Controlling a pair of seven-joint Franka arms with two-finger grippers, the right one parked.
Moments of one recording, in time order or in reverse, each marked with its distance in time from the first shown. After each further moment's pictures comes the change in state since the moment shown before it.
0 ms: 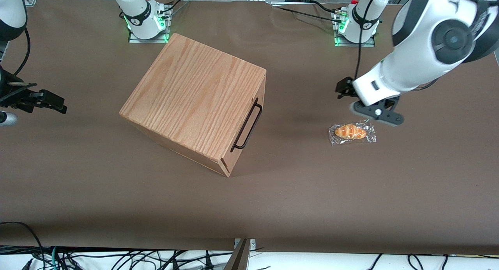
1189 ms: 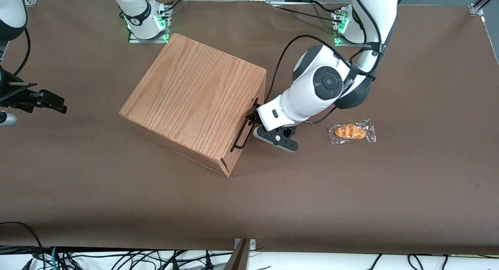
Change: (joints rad) arm -0.254 0.351 -0.003 0.213 -0.192 0.442 -0.112
